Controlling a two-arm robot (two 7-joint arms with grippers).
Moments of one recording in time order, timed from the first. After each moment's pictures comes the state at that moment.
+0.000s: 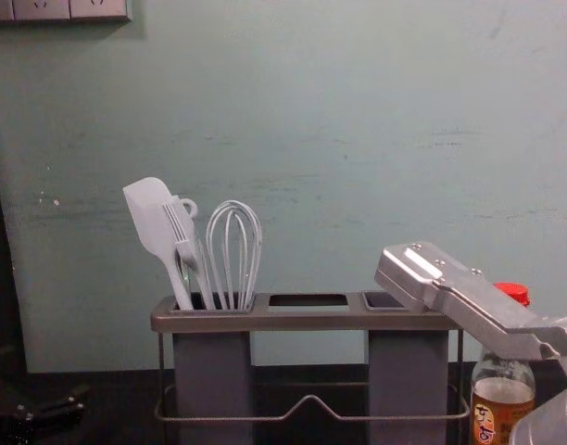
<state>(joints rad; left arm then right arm) -0.20 0.60 0.45 -1.41 -0.25 -0.12 0.03 0.27 0.22 -0.43 -1.65 0.06 1.04 0.26</state>
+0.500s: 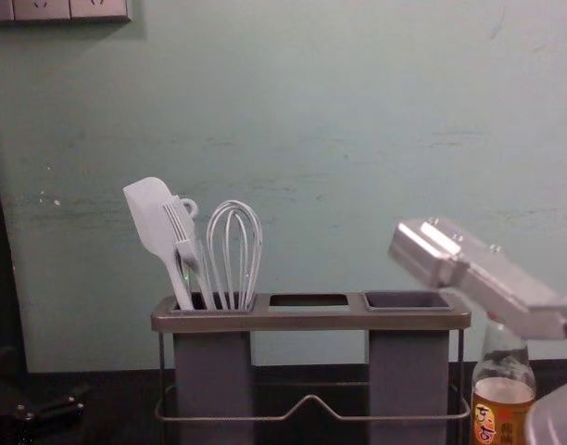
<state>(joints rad) -0.20 0.60 0.45 -1.41 -0.25 -0.12 0.03 0.23 0.21 -0.39 -1.71 0.05 1.04 0.28</state>
